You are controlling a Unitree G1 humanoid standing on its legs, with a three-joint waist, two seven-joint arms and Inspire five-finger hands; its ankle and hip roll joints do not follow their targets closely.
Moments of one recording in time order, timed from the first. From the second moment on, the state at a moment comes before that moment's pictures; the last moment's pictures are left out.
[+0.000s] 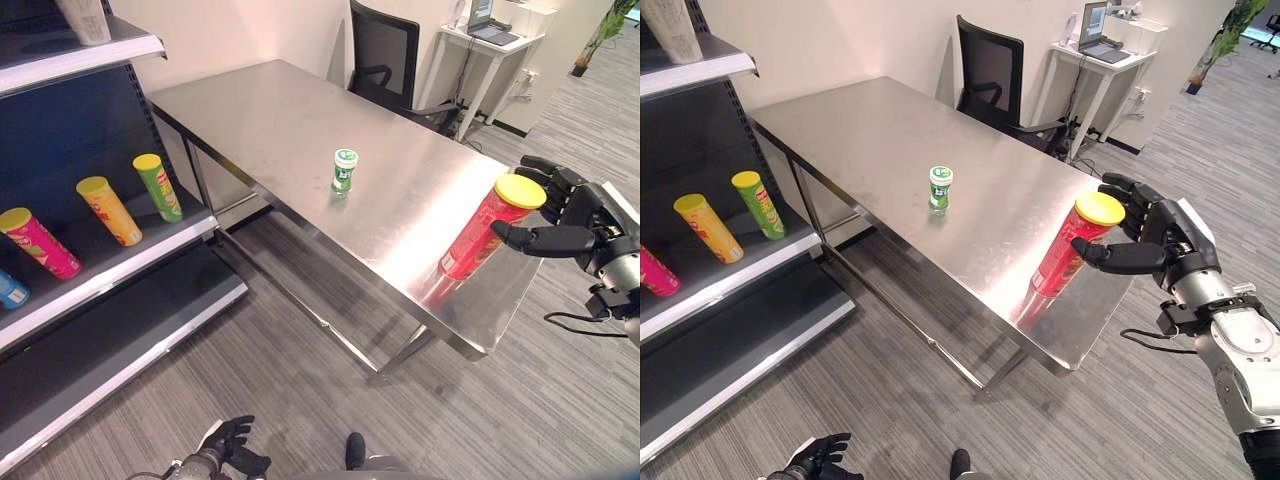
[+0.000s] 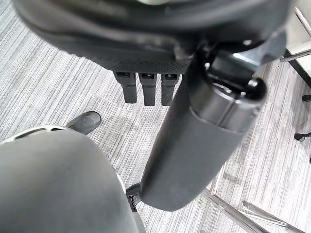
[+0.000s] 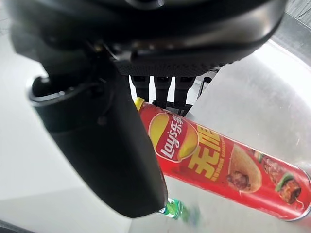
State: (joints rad) left arm 0.07 0.28 -0.26 1.05 -0.04 -0.10 -0.06; right arm -0.01 -1.04 -0.13 0.06 0.71 -0.07 0.15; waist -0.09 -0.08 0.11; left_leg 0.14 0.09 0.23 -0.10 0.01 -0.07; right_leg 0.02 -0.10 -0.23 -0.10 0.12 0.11
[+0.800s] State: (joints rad) left arm 0.07 0.29 -0.26 1.05 -0.04 -0.10 -0.06; right arm -0.06 -1.04 -0.07 0.12 0.71 -0.07 0.16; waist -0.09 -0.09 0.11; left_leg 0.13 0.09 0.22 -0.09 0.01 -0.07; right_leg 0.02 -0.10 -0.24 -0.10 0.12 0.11
